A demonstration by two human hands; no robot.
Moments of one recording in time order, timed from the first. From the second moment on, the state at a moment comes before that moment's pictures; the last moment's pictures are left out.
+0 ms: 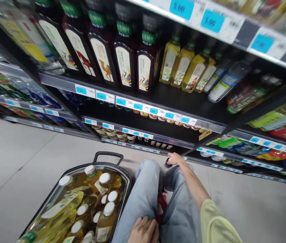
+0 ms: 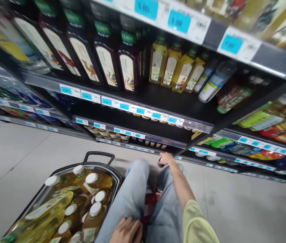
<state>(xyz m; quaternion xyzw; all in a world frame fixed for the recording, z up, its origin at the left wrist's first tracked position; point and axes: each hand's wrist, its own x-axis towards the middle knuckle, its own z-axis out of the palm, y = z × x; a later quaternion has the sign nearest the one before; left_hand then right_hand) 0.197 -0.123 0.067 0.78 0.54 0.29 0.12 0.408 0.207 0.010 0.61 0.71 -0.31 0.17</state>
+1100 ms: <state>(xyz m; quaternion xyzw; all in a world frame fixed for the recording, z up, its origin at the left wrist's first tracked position) 0.224 -0.108 0.044 0.46 0.38 0.32 0.74 0.421 -0.024 0.087 0.58 0.30 -0.54 -0.53</state>
